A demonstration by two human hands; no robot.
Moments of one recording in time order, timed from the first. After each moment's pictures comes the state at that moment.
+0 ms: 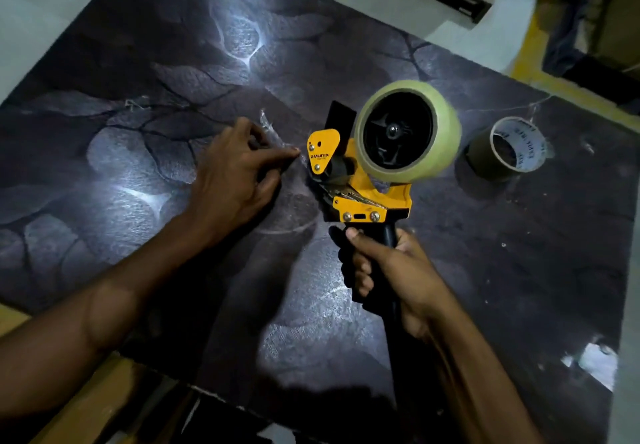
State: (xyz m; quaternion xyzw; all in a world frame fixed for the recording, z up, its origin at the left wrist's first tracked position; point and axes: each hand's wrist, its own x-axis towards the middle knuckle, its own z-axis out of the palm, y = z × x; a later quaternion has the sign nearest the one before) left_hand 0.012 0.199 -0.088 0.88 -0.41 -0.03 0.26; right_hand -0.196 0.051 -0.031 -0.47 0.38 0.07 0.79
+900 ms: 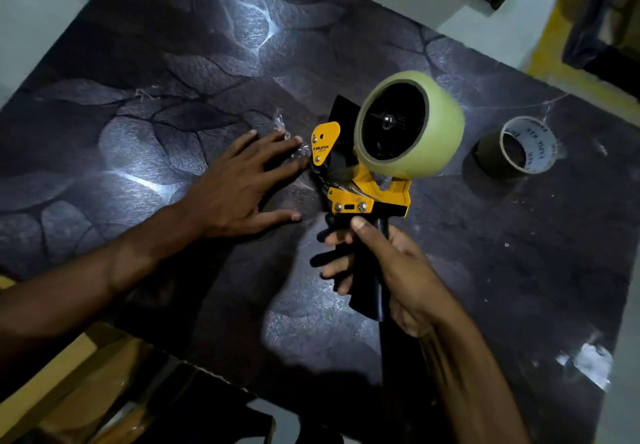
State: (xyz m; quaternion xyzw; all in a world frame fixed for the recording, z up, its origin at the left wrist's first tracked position) left_hand 0.016 0.221 -0.093 0.81 -0.58 -0.08 0.09; right_hand -0.192 0.056 -0.022 -0.45 0.37 0.08 0.81
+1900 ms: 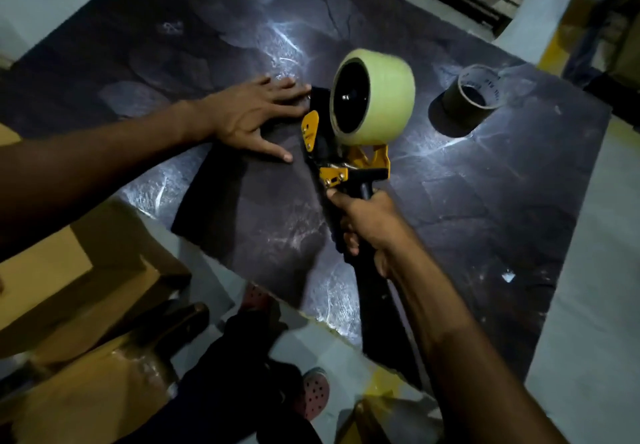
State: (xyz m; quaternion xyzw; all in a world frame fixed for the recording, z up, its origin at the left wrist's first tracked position) left_hand -0.032 0.208 -0.061 0.77 -0.62 -0.11 -0.01; right_hand -0.288 0.071 -0.027 -0.59 0.43 0.11 0.67
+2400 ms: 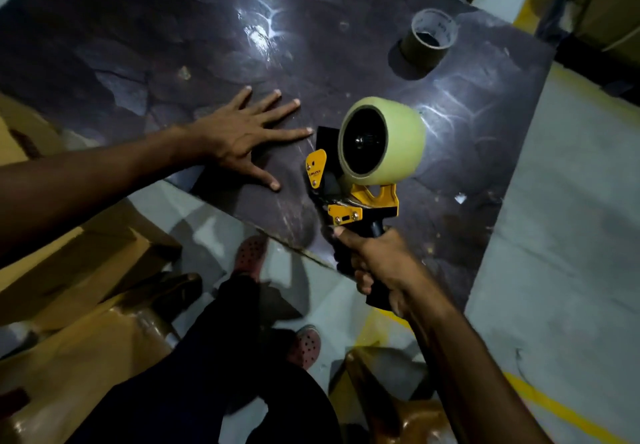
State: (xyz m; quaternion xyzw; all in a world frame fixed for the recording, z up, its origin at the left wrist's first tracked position) left_hand -0.160 0.226 -0.061 0.76 -0.63 -0.16 -0.06; right_hand -0.449 0.086 -0.003 -0.52 0.49 0.17 0.68
